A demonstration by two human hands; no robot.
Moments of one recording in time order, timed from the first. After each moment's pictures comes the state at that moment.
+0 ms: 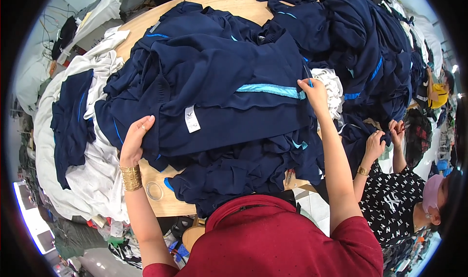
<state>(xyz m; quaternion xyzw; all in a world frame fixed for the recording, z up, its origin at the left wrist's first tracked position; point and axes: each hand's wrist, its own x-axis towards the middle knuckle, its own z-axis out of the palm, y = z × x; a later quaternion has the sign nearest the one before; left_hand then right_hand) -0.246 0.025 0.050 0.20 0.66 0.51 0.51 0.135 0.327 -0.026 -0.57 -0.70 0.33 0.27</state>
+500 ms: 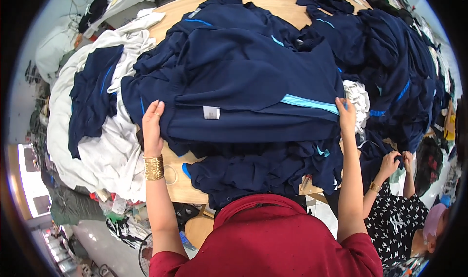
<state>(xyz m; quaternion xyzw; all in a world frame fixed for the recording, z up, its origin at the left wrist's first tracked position) -0.254 -0.008 0.024 0.17 0.65 0.69 0.27 0.156 0.306 -0.041 -0.56 -0.67 0.36 0.33</state>
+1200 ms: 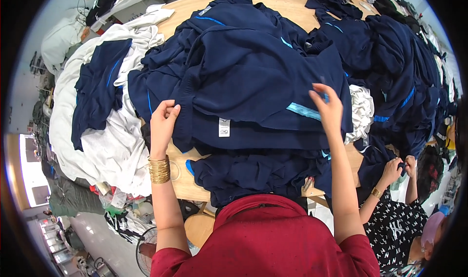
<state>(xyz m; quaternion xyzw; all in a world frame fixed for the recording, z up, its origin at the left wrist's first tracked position) -0.242 -0.015 0.034 0.28 0.81 0.48 0.17 0.065 0.262 -0.002 -0.41 -0.74 0.39 0.36</state>
